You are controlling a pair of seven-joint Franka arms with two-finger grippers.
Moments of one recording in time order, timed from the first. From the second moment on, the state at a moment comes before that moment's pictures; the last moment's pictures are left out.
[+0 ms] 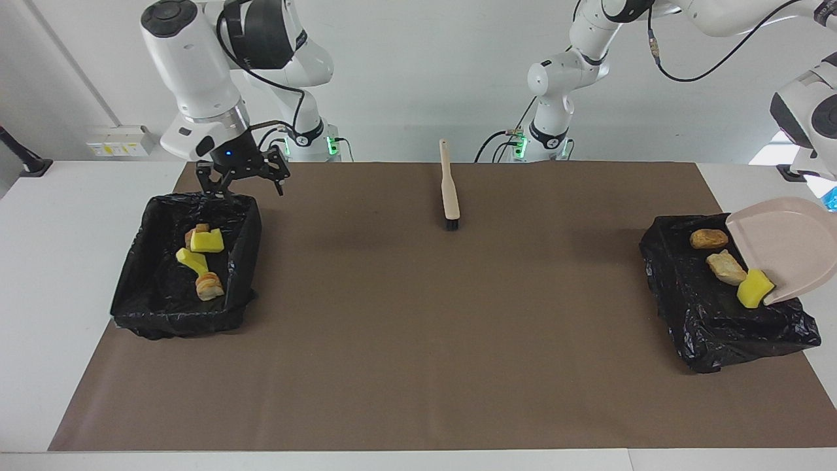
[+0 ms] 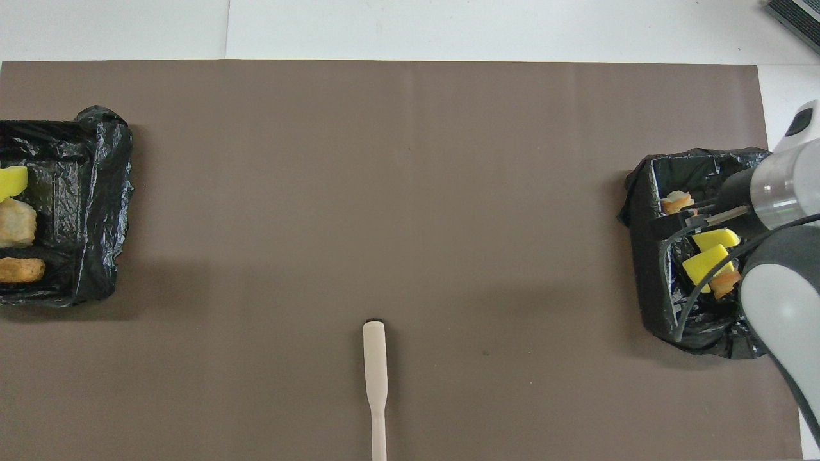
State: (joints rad) left arm 0.32 0.24 -0.06 -1.54 1.00 1.93 1.62; right arm 0.02 -0.06 0.00 -1.78 0.01 1.76 -0.20
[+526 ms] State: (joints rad) left arm 0.24 0.23 -0.06 -1.46 1.08 1.83 1.62; right arm -0.06 -0.05 0.01 -1.68 0.01 1.61 -0.09
